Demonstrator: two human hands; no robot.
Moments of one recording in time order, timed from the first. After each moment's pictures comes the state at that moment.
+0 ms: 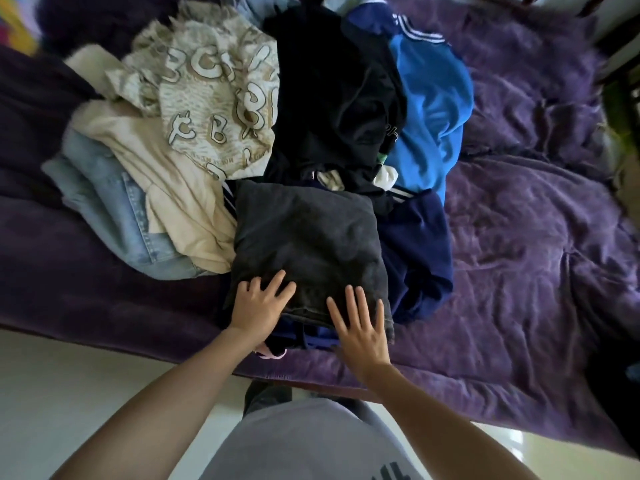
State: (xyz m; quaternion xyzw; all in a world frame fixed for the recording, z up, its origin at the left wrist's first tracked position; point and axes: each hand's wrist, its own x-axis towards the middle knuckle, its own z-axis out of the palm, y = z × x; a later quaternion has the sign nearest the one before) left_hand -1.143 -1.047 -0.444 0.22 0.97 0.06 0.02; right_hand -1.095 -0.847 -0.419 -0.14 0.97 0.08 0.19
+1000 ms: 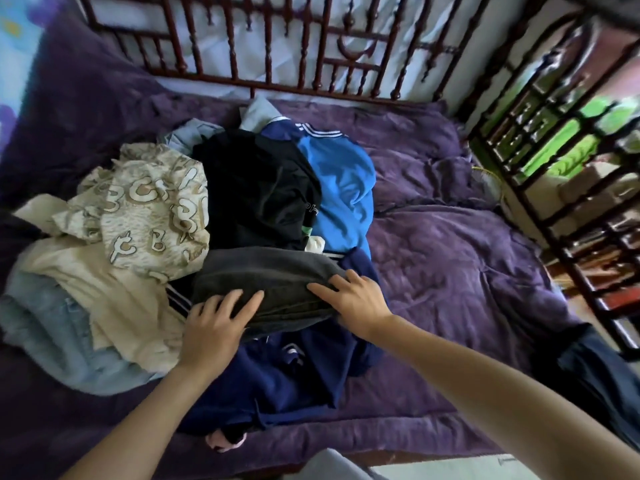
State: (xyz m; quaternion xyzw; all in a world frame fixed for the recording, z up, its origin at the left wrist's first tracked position) left_hand -1.199 -1.024 -0.332 0.28 0.95 0.05 -0.16; right_hand -1.190 -0.775 -0.264 -0.21 0.97 0.10 0.00
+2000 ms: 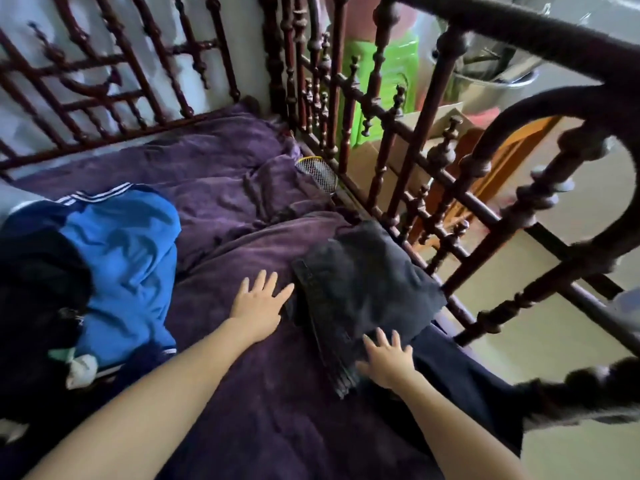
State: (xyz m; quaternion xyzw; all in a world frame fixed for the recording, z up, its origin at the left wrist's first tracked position) left_hand -1.269 -0.443 -0.300 0.43 0.87 -0.19 0.15; right_hand -1.076 -0.298 -0.347 0.30 0.89 -0.12 0.32
